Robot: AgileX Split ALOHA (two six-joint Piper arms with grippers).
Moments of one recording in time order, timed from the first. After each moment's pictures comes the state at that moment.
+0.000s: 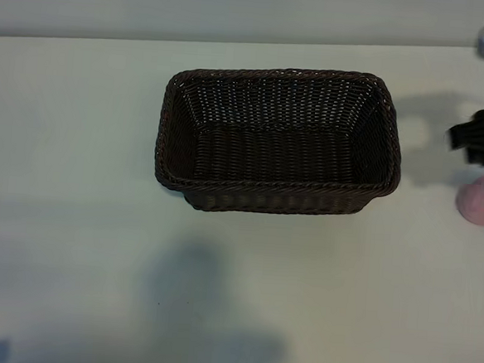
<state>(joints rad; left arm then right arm) 0.04 -0.01 -0.50 0.00 1.09 0.02 0.05 1.41 -1.01 -0.04 0.80 0.11</state>
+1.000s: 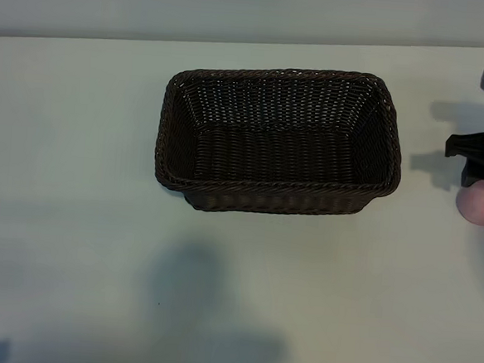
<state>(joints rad) 0.04 -0.01 -0.50 0.00 1.09 0.02 -0.07 1.75 -1.01 0.01 0.66 0.20</state>
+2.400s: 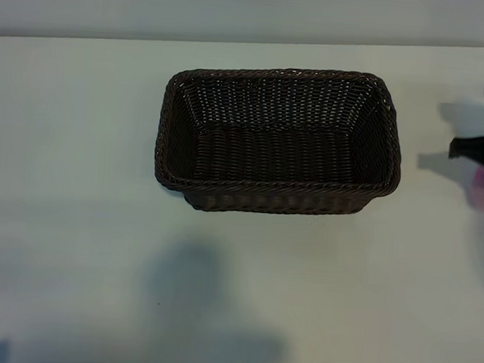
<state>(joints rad) 0.04 -0.01 -0.50 0.00 1.09 0.02 -0.07 1.75 -1.02 -0.09 0.64 0.31</state>
